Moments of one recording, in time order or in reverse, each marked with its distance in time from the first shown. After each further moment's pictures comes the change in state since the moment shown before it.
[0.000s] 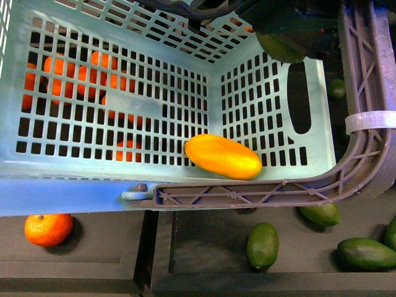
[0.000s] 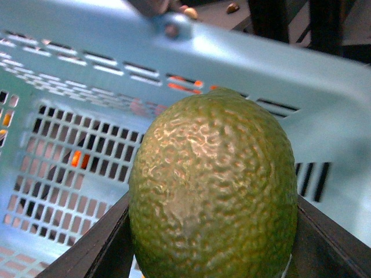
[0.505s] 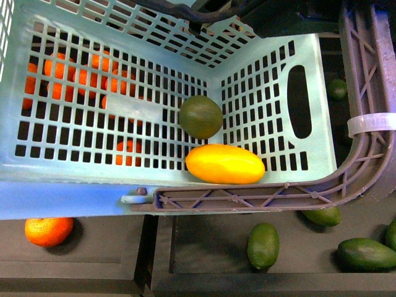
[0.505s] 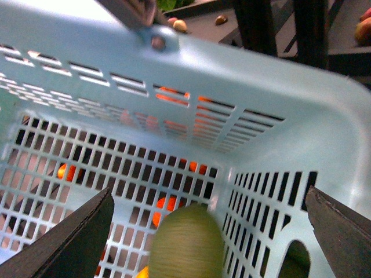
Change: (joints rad) left arm 0.000 0.000 0.000 0.000 0.001 -0.008; right arm -0.043 -0.044 -0.045 0.139 0.129 0.063
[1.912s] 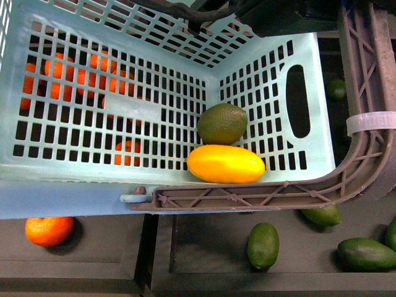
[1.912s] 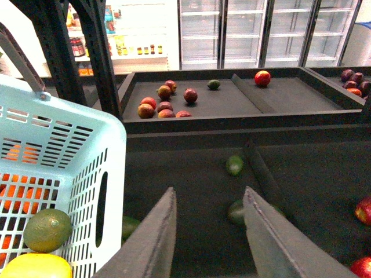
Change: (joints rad) left arm 0.001 0.000 0.000 0.000 0.000 0.000; right arm -0.100 -1.383 -0.718 -0.539 0.568 -0.257
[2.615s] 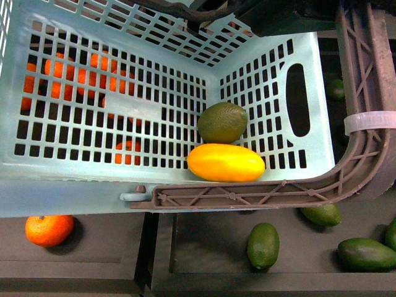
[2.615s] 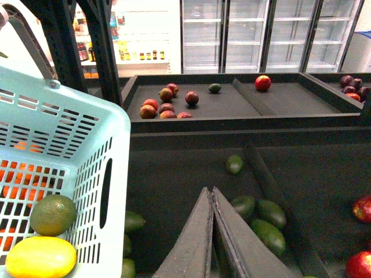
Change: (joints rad) left arm 0.000 0.000 0.000 0.000 0.000 0.001; right arm 0.000 -0.278 -0.081 -0.180 0.000 -0.010
